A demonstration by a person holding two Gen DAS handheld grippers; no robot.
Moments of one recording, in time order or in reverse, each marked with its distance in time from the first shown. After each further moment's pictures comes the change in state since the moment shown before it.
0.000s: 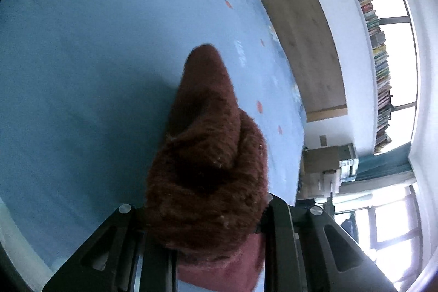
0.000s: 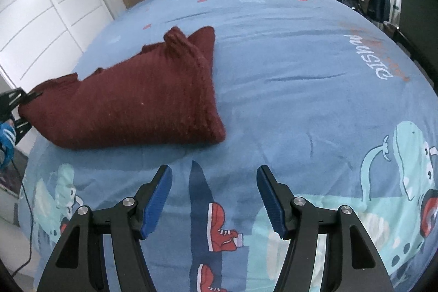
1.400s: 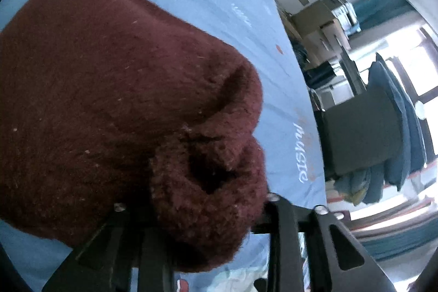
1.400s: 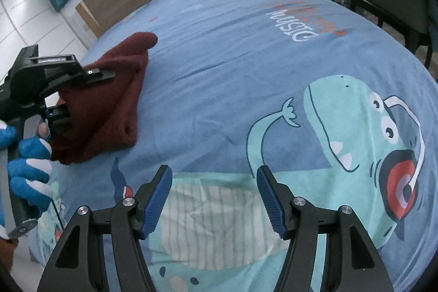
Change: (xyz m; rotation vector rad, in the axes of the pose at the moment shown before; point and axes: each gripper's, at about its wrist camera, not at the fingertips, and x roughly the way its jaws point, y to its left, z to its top) left arm 0.161 -0.137 -0.273 0.559 0.428 0.084; right arm -0.040 -0.106 -0.034 0.203 -0.041 -0.031
